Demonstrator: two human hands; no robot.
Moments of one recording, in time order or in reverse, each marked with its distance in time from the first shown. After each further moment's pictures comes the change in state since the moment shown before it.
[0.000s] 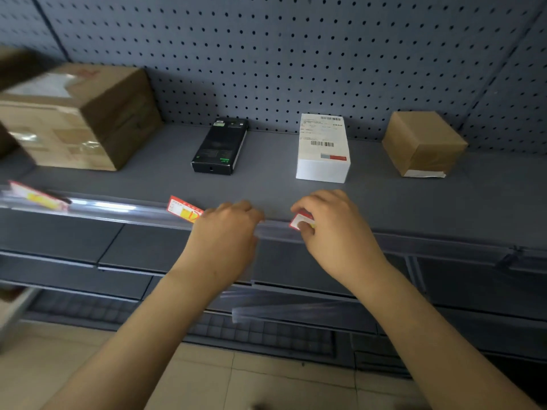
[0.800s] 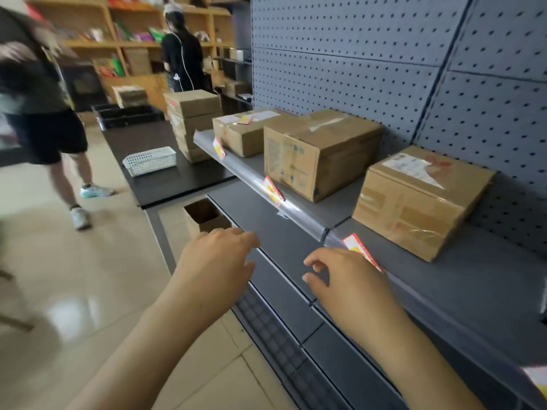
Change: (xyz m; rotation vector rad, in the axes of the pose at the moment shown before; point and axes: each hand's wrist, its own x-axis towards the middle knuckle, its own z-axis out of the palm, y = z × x) left_hand -0.233 -0.332 -0.120 0.134 0.098 -0.806; right_hand 0.103 -0.386 0.160 0.208 -0.361 -0.537
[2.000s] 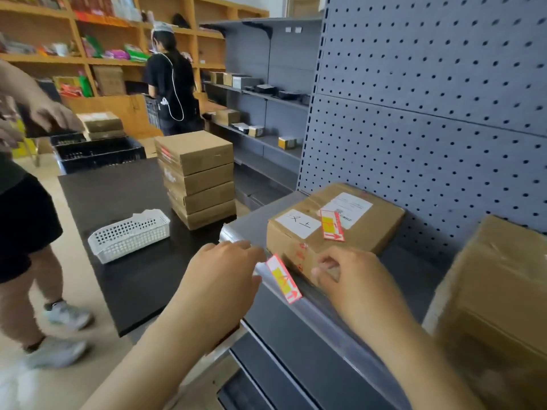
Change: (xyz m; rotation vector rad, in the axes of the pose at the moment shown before) left_hand 0.391 -0.339 0.038 -0.042 0.030 0.104; right_hand 0.487 -0.120 0.112 0.016 0.130 0.141
